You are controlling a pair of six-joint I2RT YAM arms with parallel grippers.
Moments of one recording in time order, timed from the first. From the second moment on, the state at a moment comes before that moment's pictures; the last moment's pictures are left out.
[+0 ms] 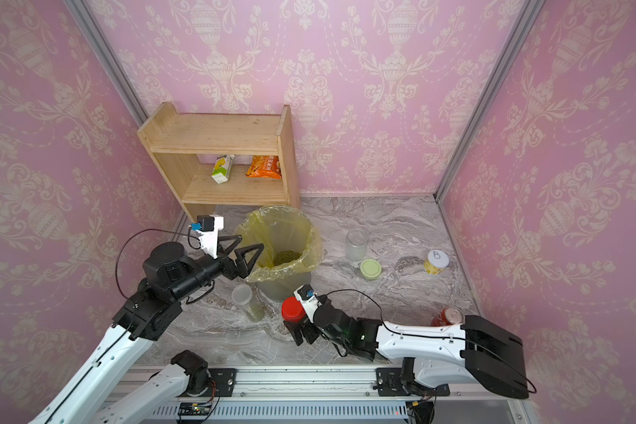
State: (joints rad) left arm -0.45 0.77 0.92 -0.32 0.25 -0.36; right arm 1.20 1.23 0.52 0.20 0.26 0.37
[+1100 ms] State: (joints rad) left arm -0.44 0.75 0.91 -0.34 0.22 -0.36; right arm 1.21 1.43 0.56 0.27 0.40 0.51
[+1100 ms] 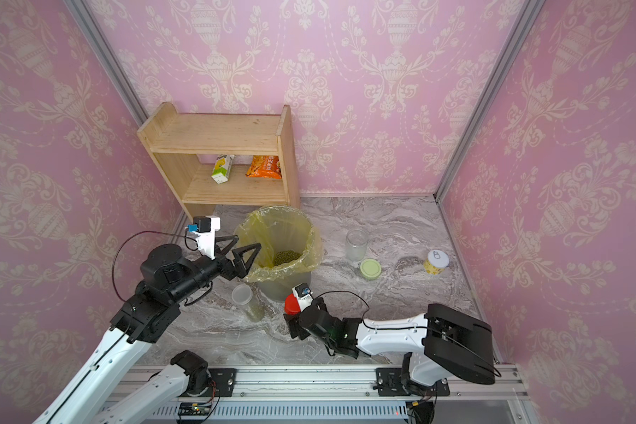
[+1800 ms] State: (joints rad) left arm -0.44 0.80 0.91 -0.34 0.23 -0.36; right arm 1.21 1.35 0.56 0.18 0.52 0.55
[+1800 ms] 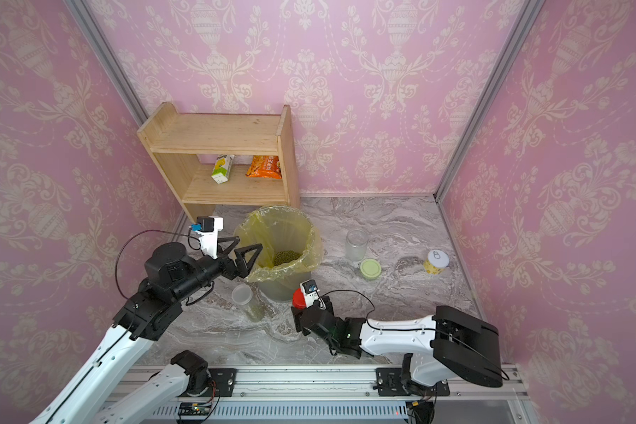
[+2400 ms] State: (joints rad) left arm -0.44 0.91 0.91 -0.26 0.30 -0.36; right arm 1.07 0.67 0.55 -0.30 0.62 0.54
